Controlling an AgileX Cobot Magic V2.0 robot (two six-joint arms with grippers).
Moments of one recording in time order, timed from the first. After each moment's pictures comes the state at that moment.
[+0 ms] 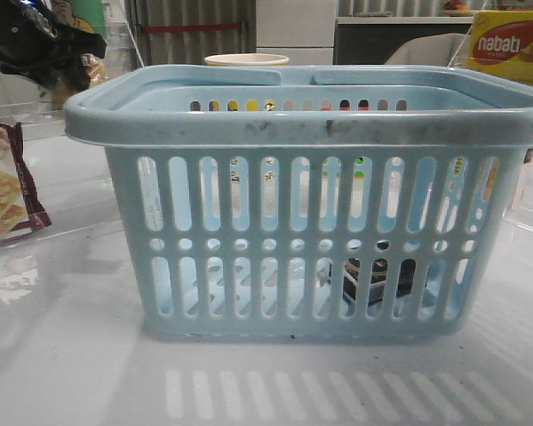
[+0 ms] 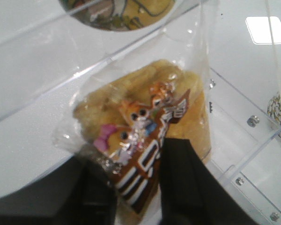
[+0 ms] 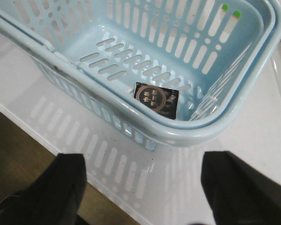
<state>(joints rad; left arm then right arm) -0.11 2.05 -1.72 -0.10 0.40 0.09 0.57 0.75 -0.79 -0.04 0.77 0.02</state>
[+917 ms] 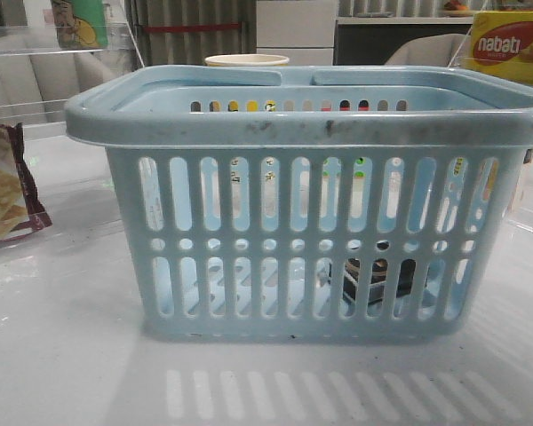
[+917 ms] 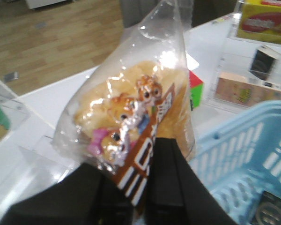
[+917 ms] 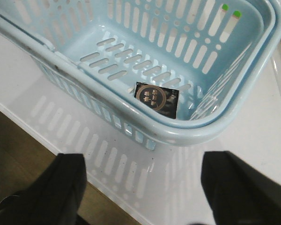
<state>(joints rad) -0.46 1.40 -1.55 -0.09 0.67 0.21 0.57 0.75 -0.79 -0.04 0.77 0.02</state>
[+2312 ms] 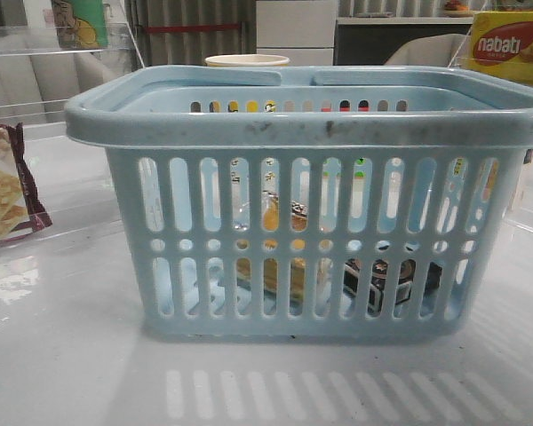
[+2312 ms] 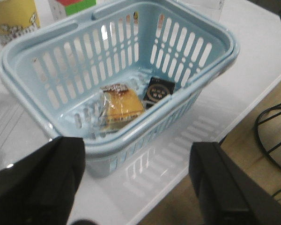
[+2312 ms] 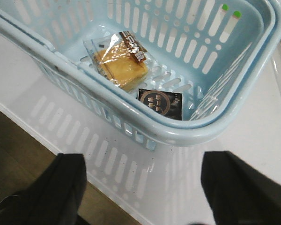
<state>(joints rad) -0.73 0.81 -0.92 -0.11 0.76 0.08 0.57 0.75 -0.79 -0.04 0.77 0.02</state>
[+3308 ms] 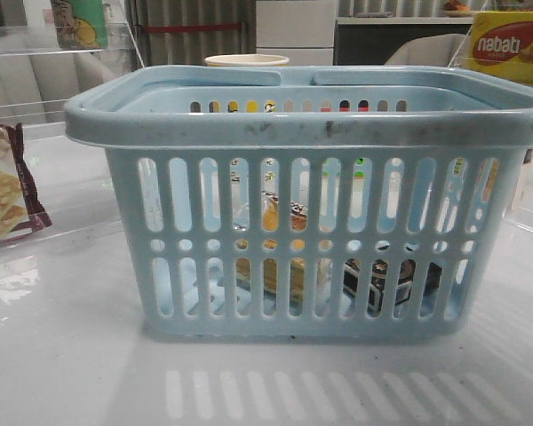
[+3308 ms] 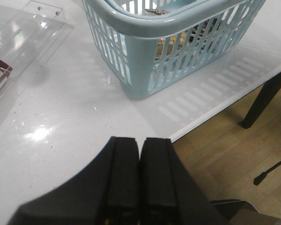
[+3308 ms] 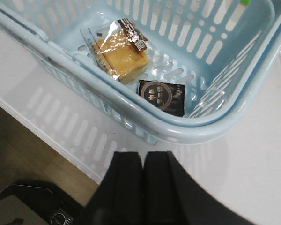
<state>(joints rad) -0.73 0.40 -0.60 0.07 0.90 -0.10 0.57 0.80 -0.79 -0.04 0.77 0.02</state>
